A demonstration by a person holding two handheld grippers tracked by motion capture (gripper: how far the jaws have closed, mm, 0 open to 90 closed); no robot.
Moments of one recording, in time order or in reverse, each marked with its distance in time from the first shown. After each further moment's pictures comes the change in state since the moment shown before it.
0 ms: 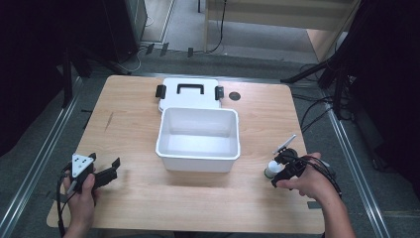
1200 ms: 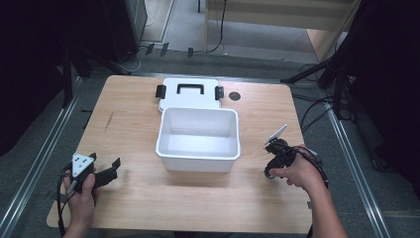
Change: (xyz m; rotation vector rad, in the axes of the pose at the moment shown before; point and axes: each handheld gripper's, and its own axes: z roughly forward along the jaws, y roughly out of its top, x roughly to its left) left arm 0.000 0.000 0.001 0.006 -0.005 0.003; right arm 0.001 0.037 0.004 0.003 0.077 0.029
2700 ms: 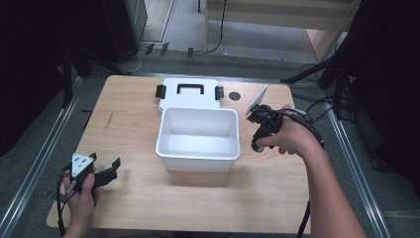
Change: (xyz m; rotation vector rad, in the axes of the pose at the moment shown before) left arm 0.001 0.000 0.000 -0.004 -0.008 -0.009; right arm 0.048 0.069 -0.110 -0.013 -0.034 -0.207
